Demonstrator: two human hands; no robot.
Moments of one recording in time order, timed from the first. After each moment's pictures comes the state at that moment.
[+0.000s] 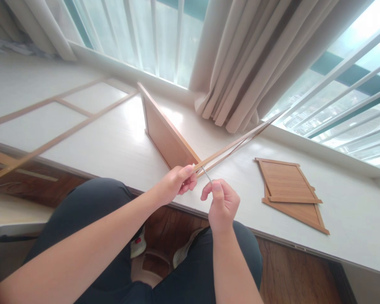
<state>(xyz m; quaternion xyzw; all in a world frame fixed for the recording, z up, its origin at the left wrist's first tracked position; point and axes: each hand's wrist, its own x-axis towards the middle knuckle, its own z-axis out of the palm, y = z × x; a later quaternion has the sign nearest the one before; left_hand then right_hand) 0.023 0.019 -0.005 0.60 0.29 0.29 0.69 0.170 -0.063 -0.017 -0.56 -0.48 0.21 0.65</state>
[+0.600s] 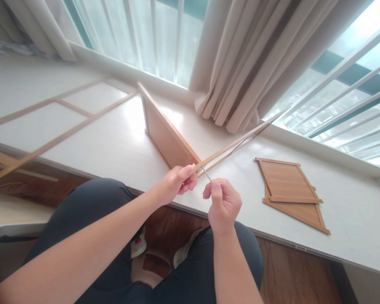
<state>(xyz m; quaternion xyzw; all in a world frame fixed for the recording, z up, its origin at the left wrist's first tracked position) 0.023 0.019 -0.007 0.60 0.28 0.30 0.69 0.163 -0.065 -0.004 -0.59 -0.49 0.14 0.63</state>
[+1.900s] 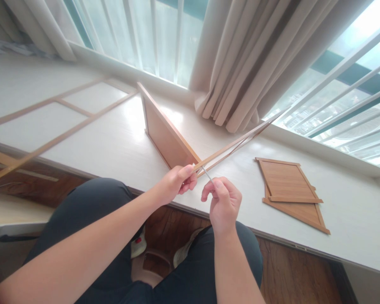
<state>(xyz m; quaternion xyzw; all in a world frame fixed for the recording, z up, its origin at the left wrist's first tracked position) 0.023 0.019 -0.008 0.60 0.29 0.30 0.69 0.164 -0.061 0.001 -0.48 -0.42 0.32 0.70</state>
